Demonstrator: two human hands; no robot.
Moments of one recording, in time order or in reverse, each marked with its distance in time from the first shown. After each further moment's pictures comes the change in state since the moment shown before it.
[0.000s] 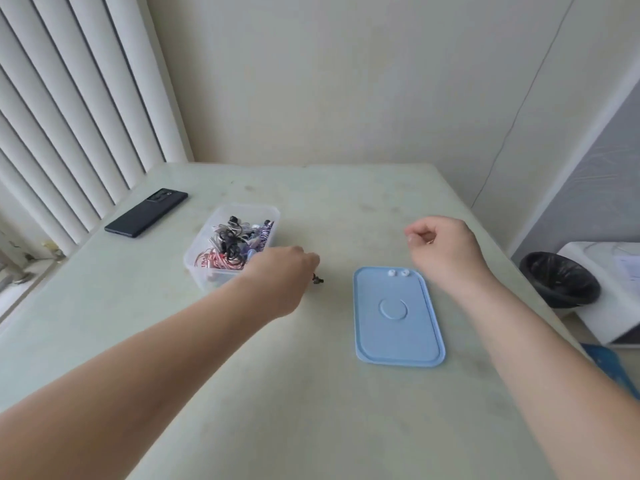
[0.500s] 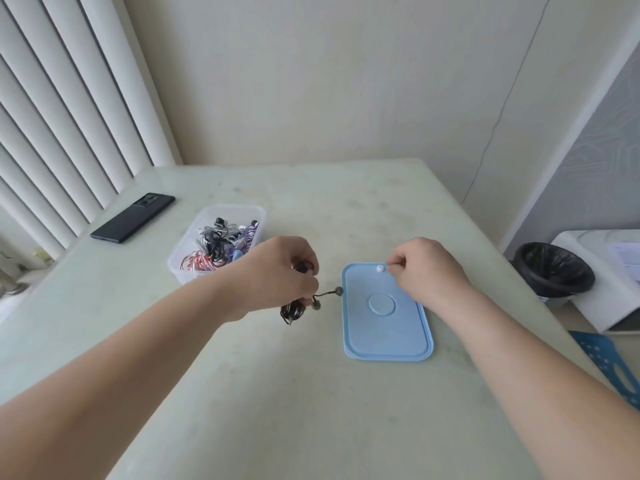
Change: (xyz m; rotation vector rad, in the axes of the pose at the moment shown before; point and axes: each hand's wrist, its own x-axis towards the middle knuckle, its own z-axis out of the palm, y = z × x) left_hand -0.025 0.026 -0.040 -1.040 -0.111 -0.184; right_hand 0.005 0.043 0.007 -0.503 -0.176 -0.072
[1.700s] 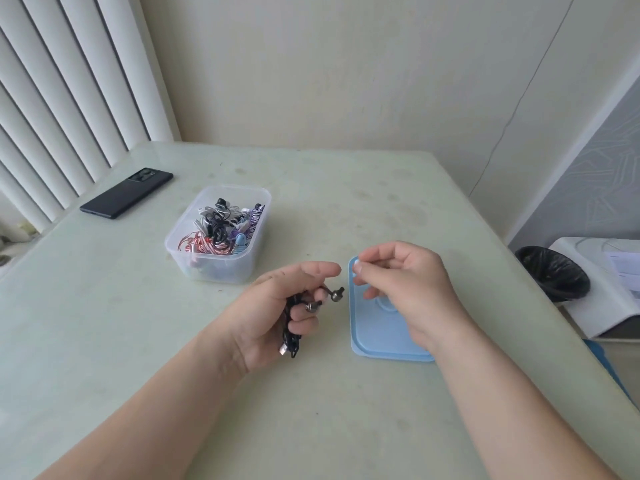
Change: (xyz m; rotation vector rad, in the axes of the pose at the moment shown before) left_hand -0.004 -0.054 0.046 -1.151 -0.153 -0.119; right_hand -0.054 -0.054 0.010 1.056 -0.025 0.142
